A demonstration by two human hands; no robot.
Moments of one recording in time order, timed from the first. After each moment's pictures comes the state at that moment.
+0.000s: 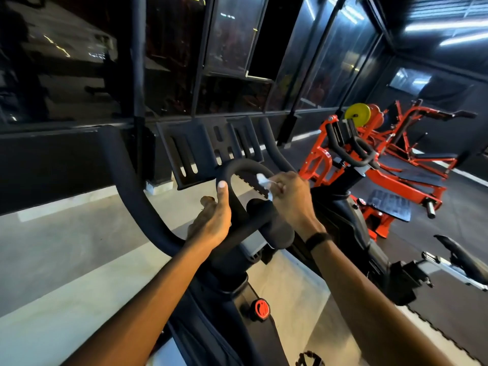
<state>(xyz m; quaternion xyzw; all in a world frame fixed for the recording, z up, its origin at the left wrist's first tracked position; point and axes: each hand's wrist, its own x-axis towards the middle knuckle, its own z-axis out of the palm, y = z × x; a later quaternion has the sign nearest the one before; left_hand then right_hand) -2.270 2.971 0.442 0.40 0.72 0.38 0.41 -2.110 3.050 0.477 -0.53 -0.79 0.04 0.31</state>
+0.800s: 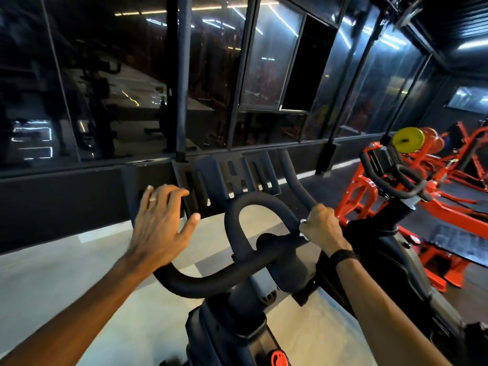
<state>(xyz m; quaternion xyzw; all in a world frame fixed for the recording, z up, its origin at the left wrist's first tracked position) -2.371 2.965 0.436 0.60 0.72 0.31 -0.17 -2.074 3.114 0.487 -0.66 -0.72 0.10 0.19</state>
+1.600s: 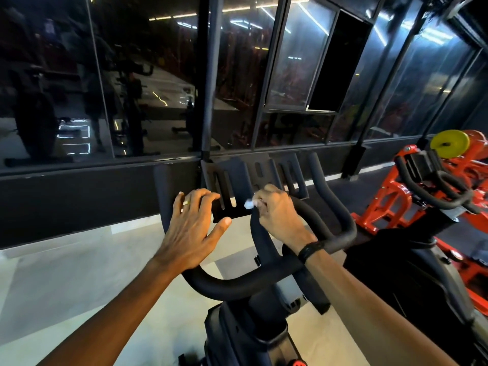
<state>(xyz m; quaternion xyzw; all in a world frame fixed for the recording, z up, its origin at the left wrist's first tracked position) -2.369 2.966 0.427 0.62 0.70 0.33 -0.12 -2.196 3.101 0.470 -0.30 -0.91 0.03 0.29</state>
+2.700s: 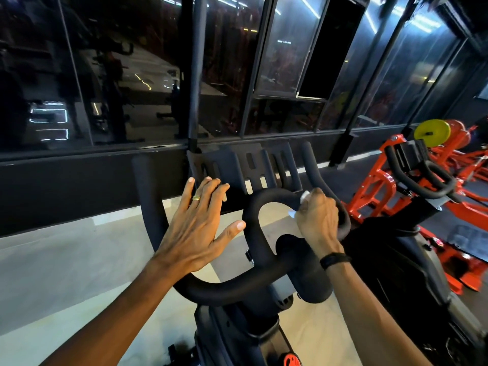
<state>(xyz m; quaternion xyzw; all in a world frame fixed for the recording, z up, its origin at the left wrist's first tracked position) -2.351 2.981 0.437 0.68 0.67 0.26 -0.16 -2.141 3.117 0.472 -0.60 -0.74 0.04 0.29</state>
